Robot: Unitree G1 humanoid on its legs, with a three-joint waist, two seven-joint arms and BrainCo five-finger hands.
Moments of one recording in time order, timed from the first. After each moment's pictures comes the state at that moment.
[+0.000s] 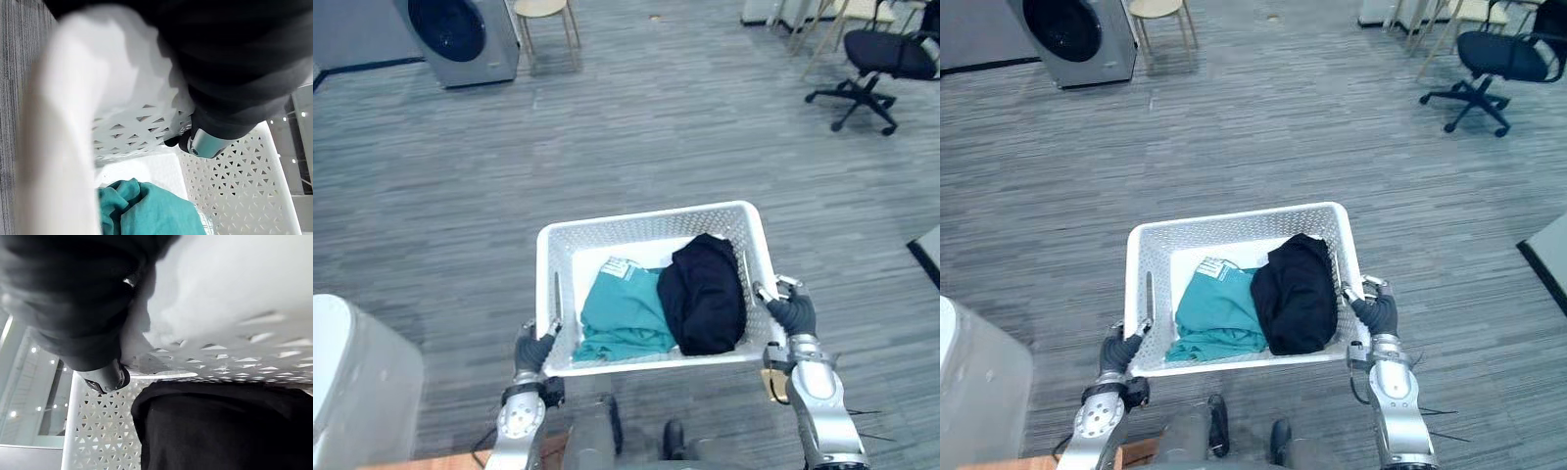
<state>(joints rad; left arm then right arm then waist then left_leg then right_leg) 0.32 0.07 -0.04 0.01 -0.02 -0.02 0.22 0.16 -0.17 -0.07 -0.01 0.03 -0.08 -0.13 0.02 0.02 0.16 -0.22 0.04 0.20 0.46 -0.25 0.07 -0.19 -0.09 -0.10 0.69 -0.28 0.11</state>
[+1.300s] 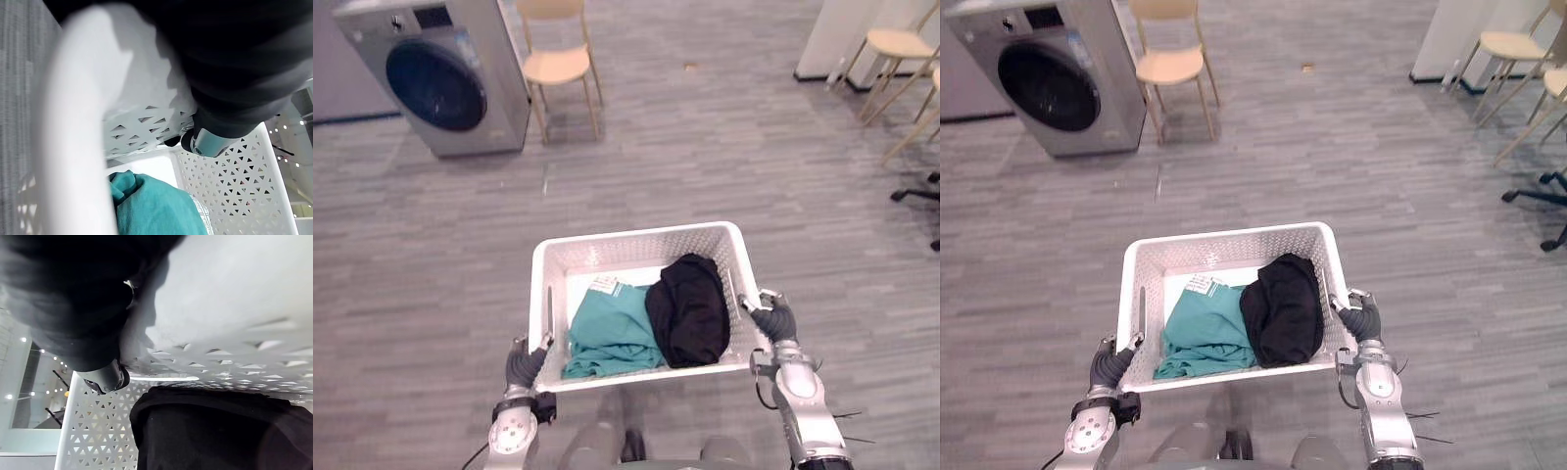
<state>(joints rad) 0.34 0.10 0.00 -0.02 0.03 0.01 0.21 0.11 -0.13 -0.06 0.09 -0.01 -0.07 -0.11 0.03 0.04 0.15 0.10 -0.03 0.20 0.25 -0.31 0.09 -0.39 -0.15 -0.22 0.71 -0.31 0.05</state>
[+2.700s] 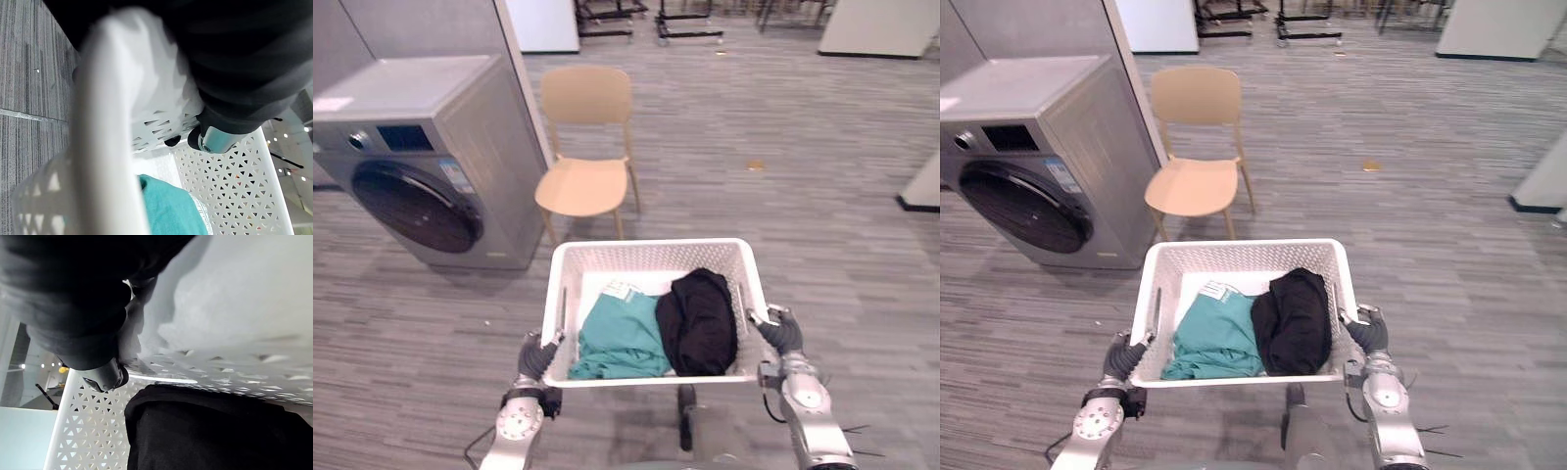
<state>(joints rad) 0.29 0.11 -0.08 0.09 0.05 0.04 0.20 0.16 -0.18 -0.08 0.12 -0.01 -0.02 -0.12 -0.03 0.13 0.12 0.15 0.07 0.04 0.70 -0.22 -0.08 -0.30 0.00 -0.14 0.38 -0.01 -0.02</state>
